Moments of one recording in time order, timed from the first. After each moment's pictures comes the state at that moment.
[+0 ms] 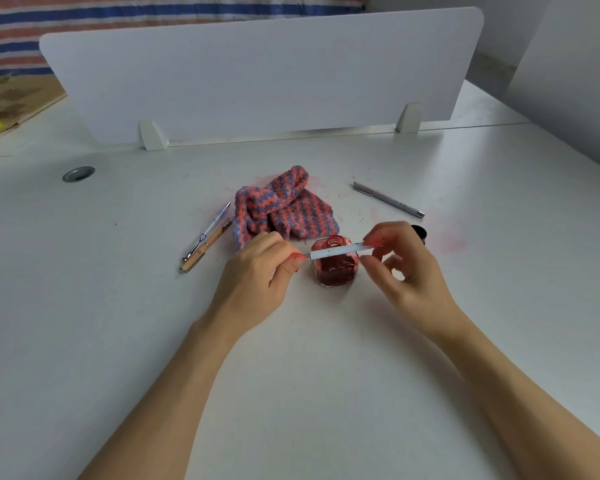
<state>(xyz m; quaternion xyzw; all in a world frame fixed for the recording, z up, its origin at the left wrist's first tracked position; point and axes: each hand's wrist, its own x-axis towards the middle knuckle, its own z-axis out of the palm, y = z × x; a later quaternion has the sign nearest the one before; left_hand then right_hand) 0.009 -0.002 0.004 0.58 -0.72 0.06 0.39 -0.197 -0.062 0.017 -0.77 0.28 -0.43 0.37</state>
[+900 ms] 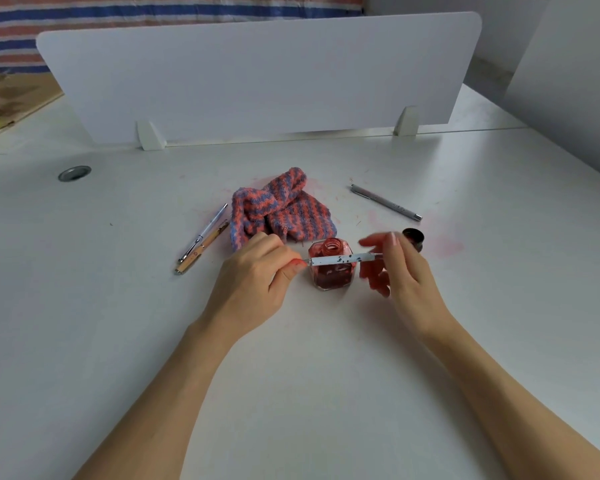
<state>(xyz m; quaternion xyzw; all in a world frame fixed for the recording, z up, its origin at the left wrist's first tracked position) 0.010 -0.002 0.004 0.56 -0.73 0.10 0.37 -0.190 -0.063 0.012 -0.68 0.35 -0.42 0.48</state>
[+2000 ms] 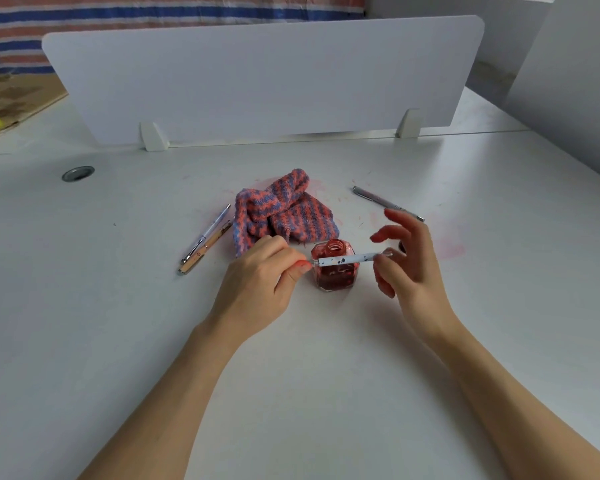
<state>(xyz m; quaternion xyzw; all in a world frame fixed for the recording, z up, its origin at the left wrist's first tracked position) 0.005 -0.001 0.005 0.57 -0.73 0.09 0.38 -0.193 -0.062 0.016 -0.68 0.29 -0.47 0.49</state>
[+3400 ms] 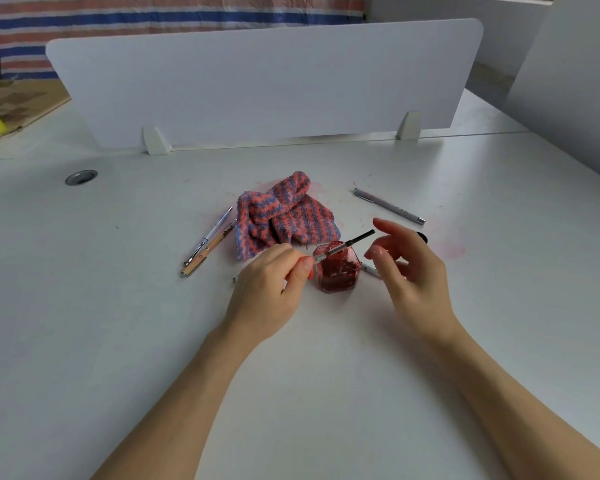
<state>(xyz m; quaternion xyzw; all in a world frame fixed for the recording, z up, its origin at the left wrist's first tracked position) -0.006 -0.002 0.000 0.60 -0.67 0.01 0.43 -0.189 -0.057 0.019 -0.70 0.35 -0.48 0.39</state>
